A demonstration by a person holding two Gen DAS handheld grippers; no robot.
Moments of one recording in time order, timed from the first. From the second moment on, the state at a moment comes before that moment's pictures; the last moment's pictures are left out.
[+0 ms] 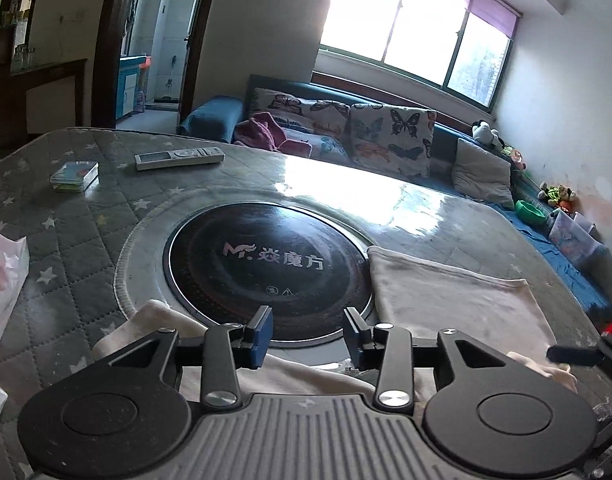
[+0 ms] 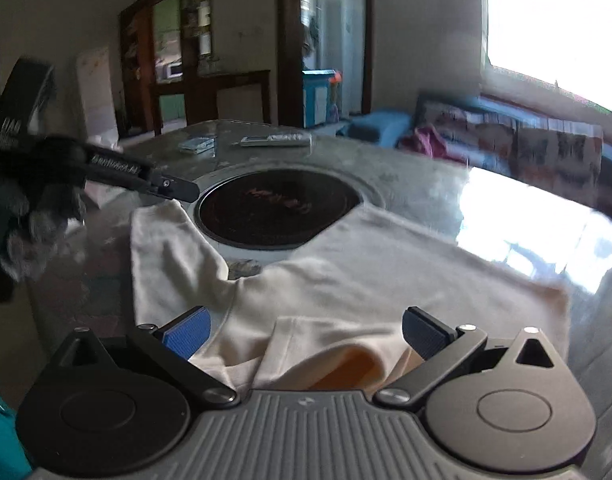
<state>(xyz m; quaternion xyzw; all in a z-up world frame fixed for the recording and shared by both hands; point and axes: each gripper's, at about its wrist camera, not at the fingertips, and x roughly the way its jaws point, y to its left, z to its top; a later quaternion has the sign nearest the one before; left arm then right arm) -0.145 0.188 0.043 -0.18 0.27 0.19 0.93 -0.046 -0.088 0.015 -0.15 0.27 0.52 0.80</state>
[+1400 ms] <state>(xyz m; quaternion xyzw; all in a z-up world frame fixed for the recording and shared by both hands) -0.139 0.188 0.035 -0.20 0.28 0.19 0.92 -0.016 -0.095 -0.006 -0.22 0.30 0.39 0.84</state>
